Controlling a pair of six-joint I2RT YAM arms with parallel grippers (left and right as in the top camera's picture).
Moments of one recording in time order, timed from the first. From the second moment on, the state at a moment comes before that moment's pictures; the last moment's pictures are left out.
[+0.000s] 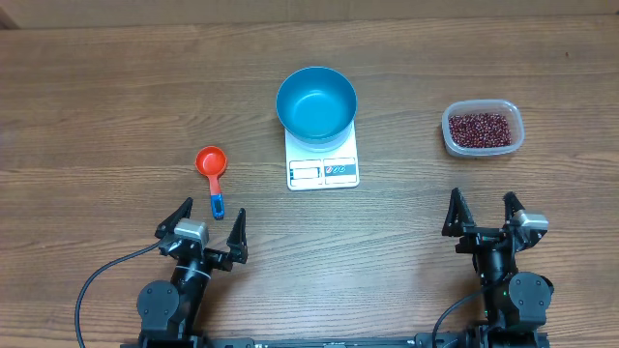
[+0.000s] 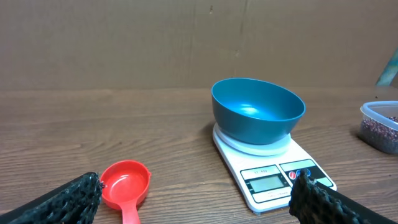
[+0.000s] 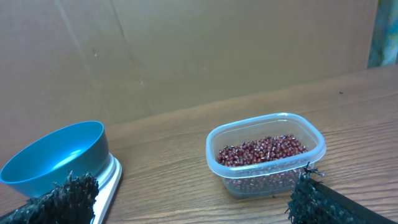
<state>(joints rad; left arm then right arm) -0.05 0.01 0.01 -0.06 0.21 -0.10 -0.04 0.01 0.02 -0.03 -0.04 0.23</state>
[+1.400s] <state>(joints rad) -0.05 0.01 0.01 -0.06 0.21 -0.10 -0.04 0.01 0.02 -0.03 -0.04 0.23</state>
